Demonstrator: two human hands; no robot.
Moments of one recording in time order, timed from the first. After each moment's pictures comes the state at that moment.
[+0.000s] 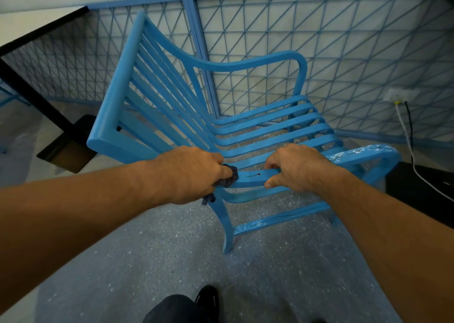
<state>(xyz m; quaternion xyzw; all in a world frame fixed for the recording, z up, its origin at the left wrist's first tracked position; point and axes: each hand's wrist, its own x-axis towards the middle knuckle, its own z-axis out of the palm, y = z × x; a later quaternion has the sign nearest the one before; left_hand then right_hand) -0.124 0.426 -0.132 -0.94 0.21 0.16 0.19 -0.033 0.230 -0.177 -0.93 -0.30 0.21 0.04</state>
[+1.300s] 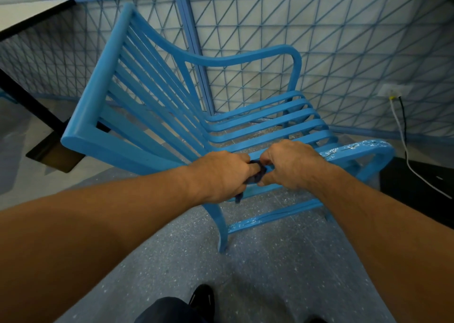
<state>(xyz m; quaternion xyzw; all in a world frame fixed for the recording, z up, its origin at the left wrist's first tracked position) -0.093 0.385 -0.177 -0.96 0.22 0.10 0.09 -0.029 0.230 -0.185 -0.93 -0.29 0.19 0.05</state>
